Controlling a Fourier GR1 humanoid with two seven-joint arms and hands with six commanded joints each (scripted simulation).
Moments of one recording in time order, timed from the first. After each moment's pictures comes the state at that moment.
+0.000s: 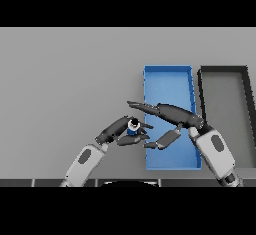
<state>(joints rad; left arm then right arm) -0.20 0.00 -0.50 -1.59 -0.09 -0.27 -0.02 -0.41 -0.42 0.30 -1.88 -0.33 0.66 0.22</state>
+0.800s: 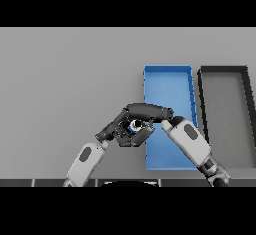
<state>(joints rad) -0.21 -0.05 -0.44 -1.56 -0.08 -0.37 -0.01 -0.60 -0.25 0.42 -1.72 -0.33 0.70 0.29</state>
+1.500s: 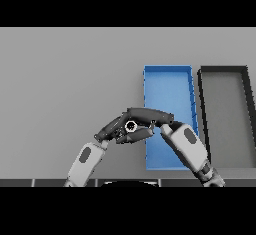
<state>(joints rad) -0.20 -0.07 -0.42 -1.58 -0.12 -0.38 -0.05 -0.52 -0.18 0.39 -1.76 -0.40 0.68 0.31</state>
